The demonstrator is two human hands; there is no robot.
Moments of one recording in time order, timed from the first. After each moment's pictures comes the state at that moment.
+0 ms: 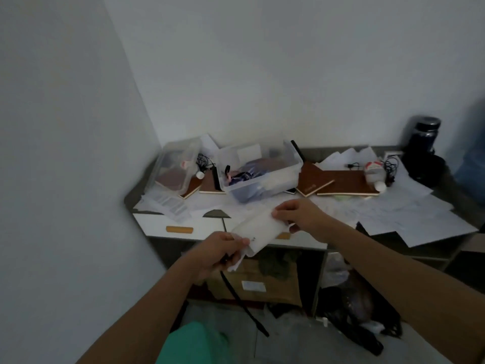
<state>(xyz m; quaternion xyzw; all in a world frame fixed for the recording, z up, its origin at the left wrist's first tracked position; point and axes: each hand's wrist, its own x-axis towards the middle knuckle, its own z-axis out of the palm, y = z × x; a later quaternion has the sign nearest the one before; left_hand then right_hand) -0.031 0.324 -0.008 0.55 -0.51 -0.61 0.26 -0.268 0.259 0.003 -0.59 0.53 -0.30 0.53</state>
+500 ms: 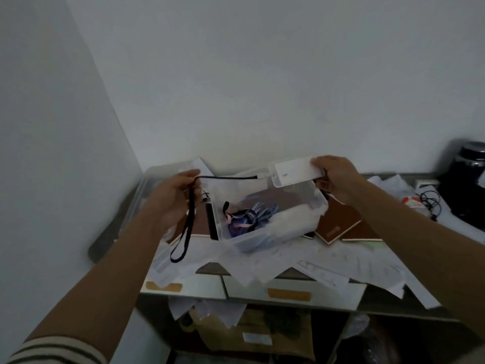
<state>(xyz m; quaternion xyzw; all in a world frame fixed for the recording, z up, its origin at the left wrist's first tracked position) 0.061 0.061 0.069 0.43 -0.35 -0.60 0.57 -0.277 0.013 0.060 -0.40 0.55 -0.54 0.50</state>
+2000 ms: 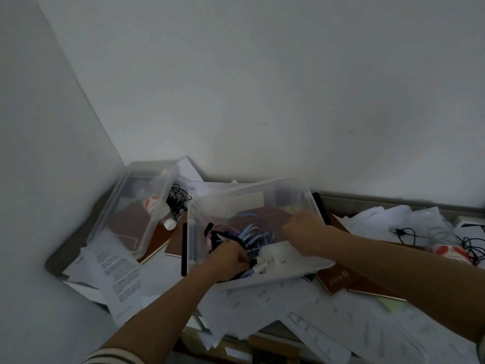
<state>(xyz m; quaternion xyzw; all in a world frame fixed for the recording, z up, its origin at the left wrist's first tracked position) -0.047 -0.049 -0.088 0.60 -0.75 -0.28 0.02 -0.257 -0.089 -0.012 -0.89 0.38 0.24 -0.11</state>
